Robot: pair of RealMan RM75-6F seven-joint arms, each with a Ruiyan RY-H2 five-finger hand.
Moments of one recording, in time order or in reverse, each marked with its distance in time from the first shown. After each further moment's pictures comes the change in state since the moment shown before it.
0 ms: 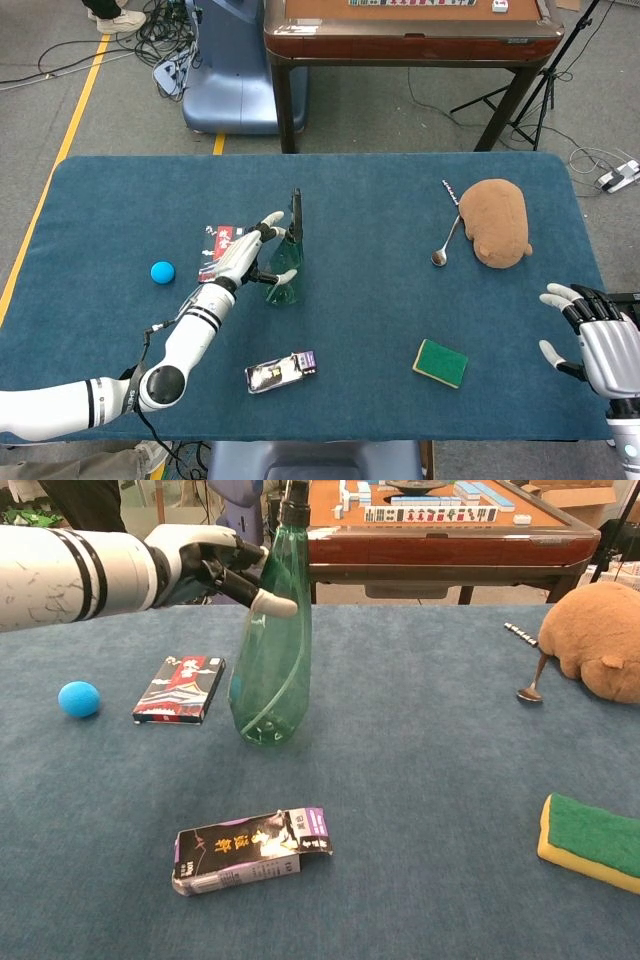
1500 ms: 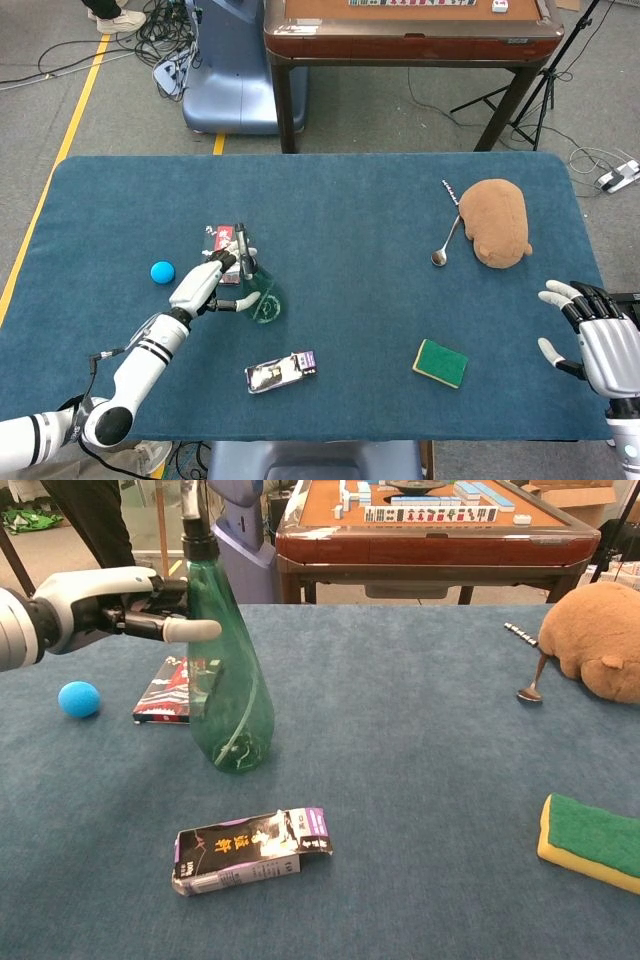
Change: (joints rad) left arm 0.190 0.149 0.215 -0.071 0.415 0.032 -0.250; right arm -0.002 0.011 0.007 -0.021 -0.016 0.019 -0.011
